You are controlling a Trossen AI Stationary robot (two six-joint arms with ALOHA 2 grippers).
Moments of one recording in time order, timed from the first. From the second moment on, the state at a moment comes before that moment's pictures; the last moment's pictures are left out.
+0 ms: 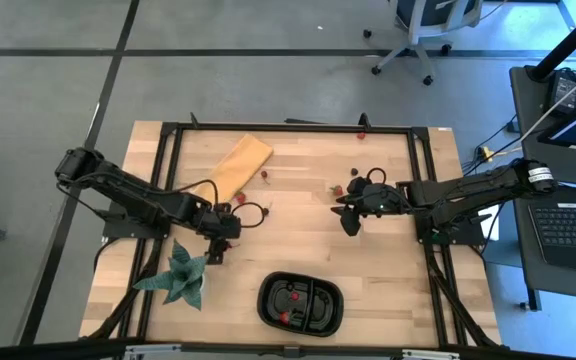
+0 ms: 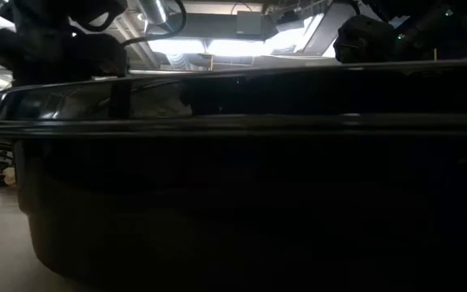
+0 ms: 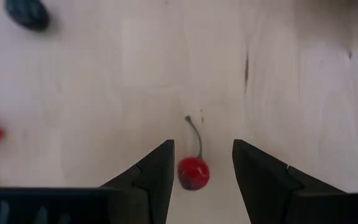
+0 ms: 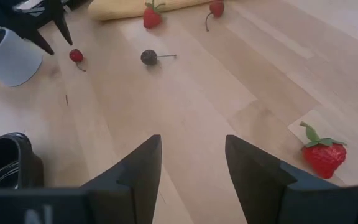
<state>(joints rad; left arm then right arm) -0.25 1.29 0.67 -0.52 -0.02 -0.25 0.07 1.14 0.59 -0.12 0.24 0.60</state>
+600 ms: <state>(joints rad) -0.28 1.32 0.66 -0.50 -0.04 -0.23 0.07 1.14 0.59 -0.12 0.24 0.59</state>
